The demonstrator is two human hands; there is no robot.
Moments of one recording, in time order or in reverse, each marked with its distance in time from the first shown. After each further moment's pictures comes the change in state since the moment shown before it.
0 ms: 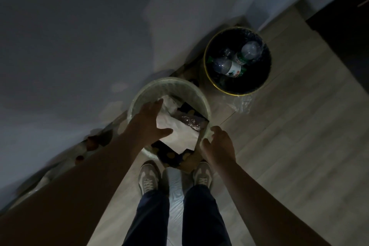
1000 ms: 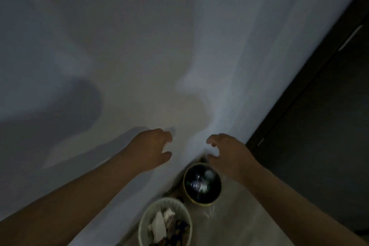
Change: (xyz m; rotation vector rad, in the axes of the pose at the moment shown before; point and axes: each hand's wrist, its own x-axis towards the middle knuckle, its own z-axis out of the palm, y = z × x) left_hand -0.325 0.269 -0.382 0.425 0.416 0.549; right_hand -0.343 -0.234 -0.413 -0.398 0.390 -0.711
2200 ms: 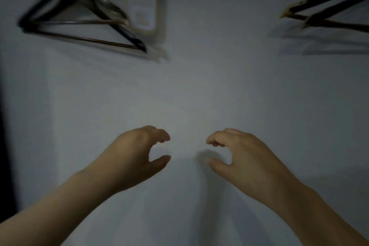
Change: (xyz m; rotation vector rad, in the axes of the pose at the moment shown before) left_hand -0.296 0.225 -0.259 0.552 0.807 -0.771; right_hand -0.133 -0.197 -0.294 0.083 0.377 -1.240
